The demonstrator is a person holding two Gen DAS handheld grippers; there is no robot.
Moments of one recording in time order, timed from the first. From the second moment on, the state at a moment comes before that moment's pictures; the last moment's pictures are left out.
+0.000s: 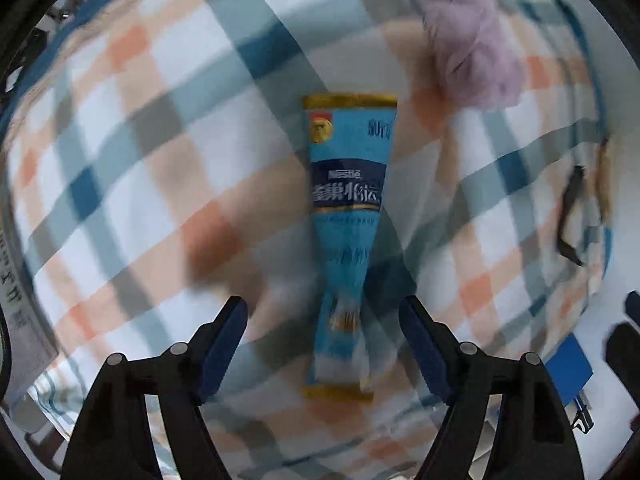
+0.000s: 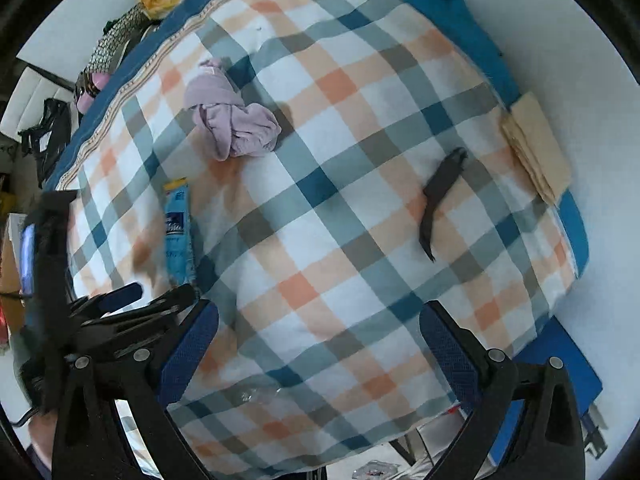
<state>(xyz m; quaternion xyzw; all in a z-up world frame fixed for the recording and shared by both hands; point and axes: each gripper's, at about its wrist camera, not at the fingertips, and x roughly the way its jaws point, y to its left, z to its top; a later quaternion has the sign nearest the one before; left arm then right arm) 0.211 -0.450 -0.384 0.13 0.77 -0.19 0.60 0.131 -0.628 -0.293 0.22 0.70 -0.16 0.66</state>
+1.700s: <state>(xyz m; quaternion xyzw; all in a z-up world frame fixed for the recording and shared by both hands) 0.286 -0.396 -0.386 0.01 0.78 -0.17 0.60 0.319 -0.587 -0.406 0.15 0.78 -0.08 0.60</state>
